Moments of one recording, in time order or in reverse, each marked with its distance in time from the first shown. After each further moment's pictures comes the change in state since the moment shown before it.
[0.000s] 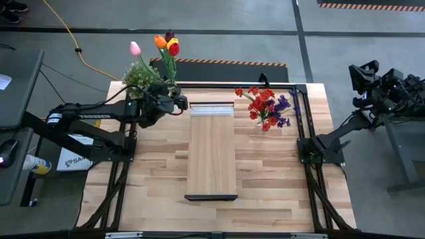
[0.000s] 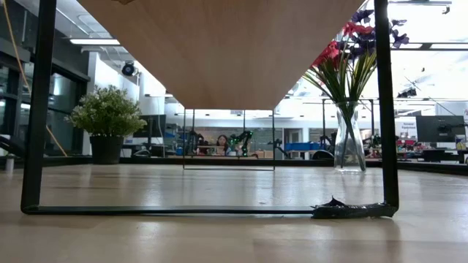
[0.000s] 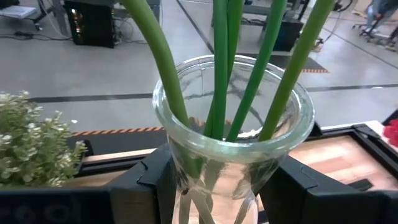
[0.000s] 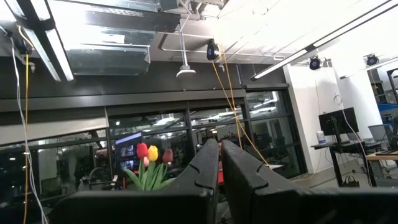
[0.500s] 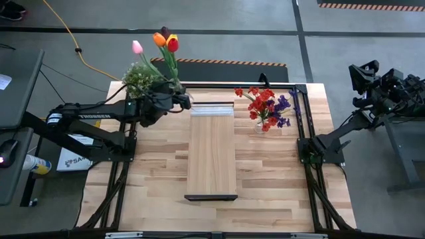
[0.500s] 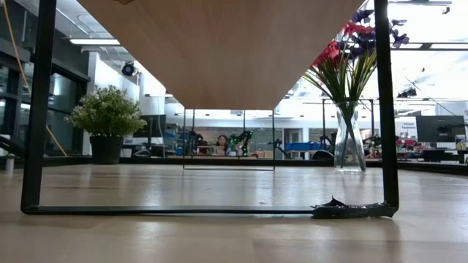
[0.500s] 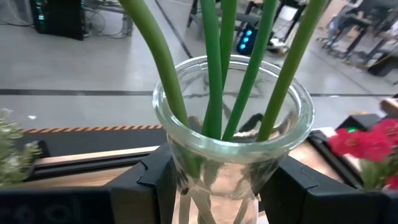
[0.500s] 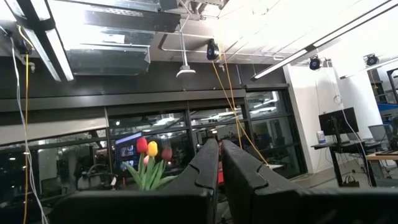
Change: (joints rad) left arm 0.000 0.001 0.007 0.127 0.080 0.023; right arm 0.000 0.000 0.000 0.000 0.000 0.000
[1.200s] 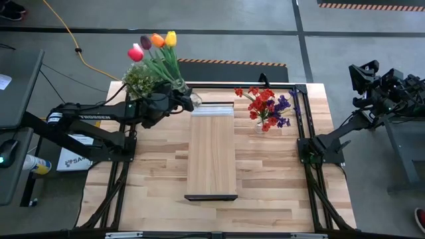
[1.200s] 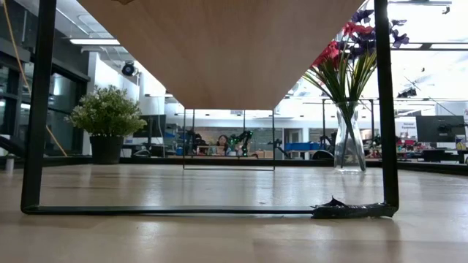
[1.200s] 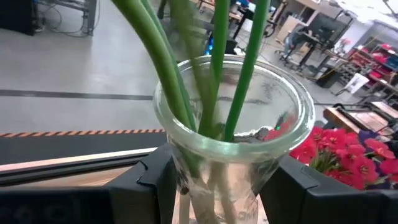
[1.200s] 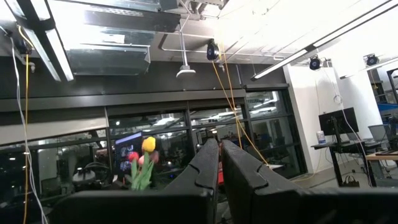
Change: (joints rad) left arm -0.035 0.004 0.000 0.178 0.065 0.047; right arm 0.000 0.000 0.000 0.000 0.000 0.000
